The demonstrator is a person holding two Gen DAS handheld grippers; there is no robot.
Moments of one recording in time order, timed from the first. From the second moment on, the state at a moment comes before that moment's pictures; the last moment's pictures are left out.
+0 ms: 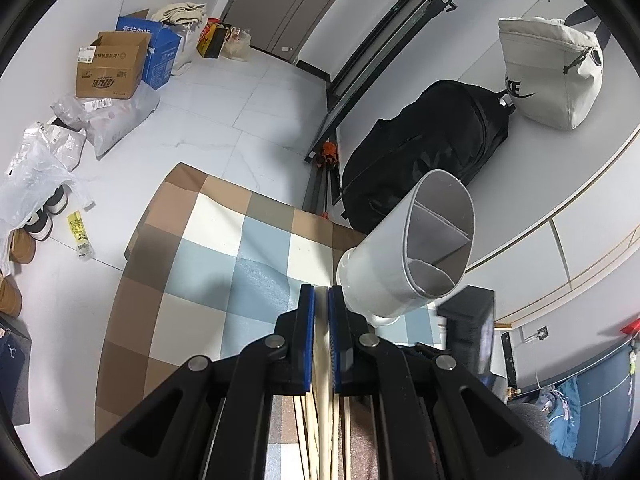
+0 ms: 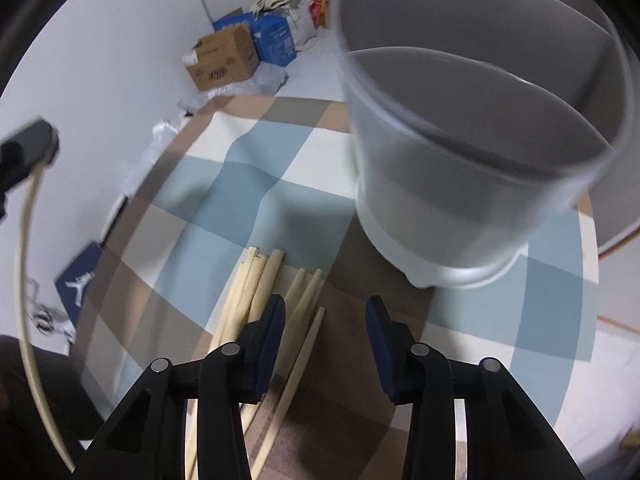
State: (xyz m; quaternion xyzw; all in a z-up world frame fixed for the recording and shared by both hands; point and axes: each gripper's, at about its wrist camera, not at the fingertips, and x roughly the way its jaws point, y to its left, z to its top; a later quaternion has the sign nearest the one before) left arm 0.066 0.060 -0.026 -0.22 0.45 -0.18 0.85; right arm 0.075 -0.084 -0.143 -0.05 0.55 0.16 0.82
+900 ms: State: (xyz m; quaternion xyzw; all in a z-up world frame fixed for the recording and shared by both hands) left arm 0.058 0.060 -0.011 -0.22 0.42 -0.18 0.86; right arm 0.039 -0.122 -0.065 0.08 0.42 0.18 0.88
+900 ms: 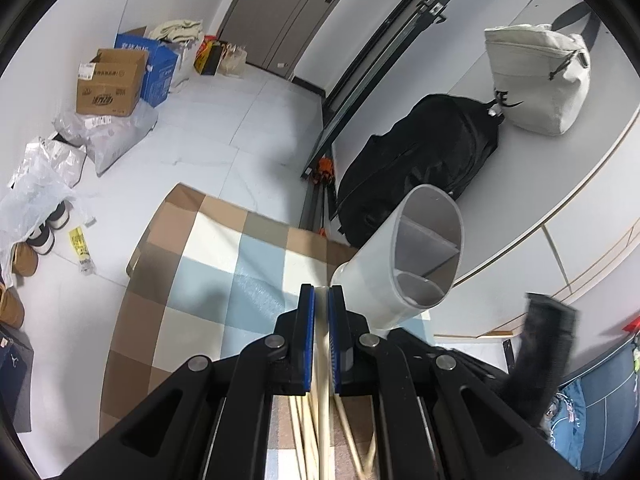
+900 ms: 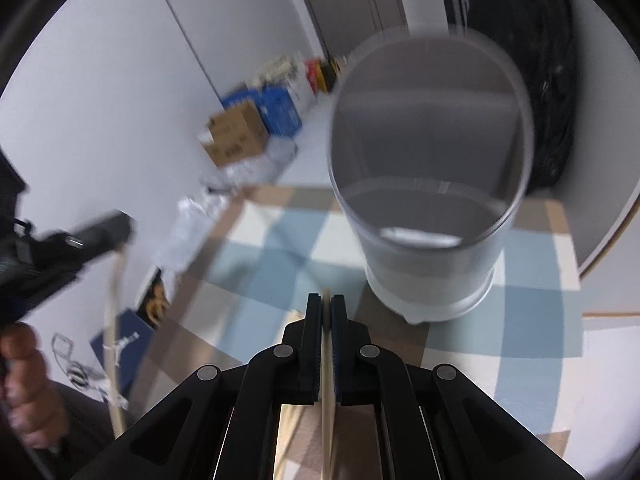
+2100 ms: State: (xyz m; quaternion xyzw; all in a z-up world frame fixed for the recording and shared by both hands) left arm 0.150 -0.029 0.106 -0.14 0.16 -0.19 0.96; right arm 0.091 -0.206 0.126 0.08 0.16 0.16 0.97
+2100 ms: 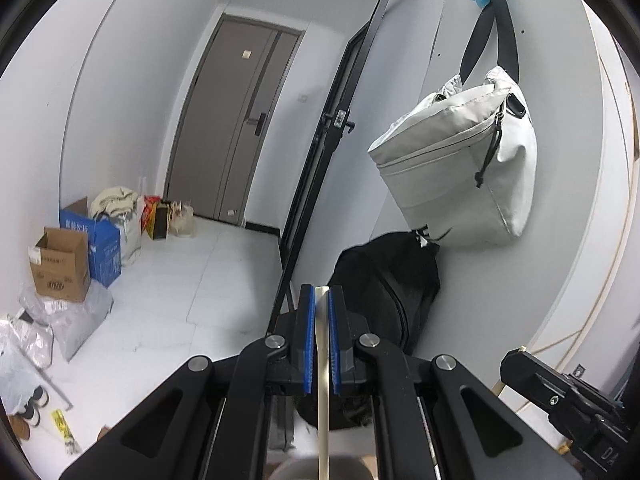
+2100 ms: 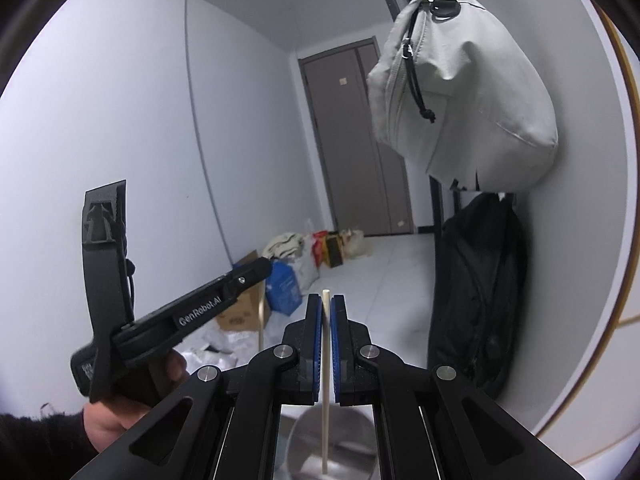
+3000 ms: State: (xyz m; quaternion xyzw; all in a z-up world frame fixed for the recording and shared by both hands) left arm 0.170 -0.047 0.055 -0.11 0.10 -0.18 0.97; right arm 0.120 -0.199 0.065 0.04 0.15 0.16 0.97
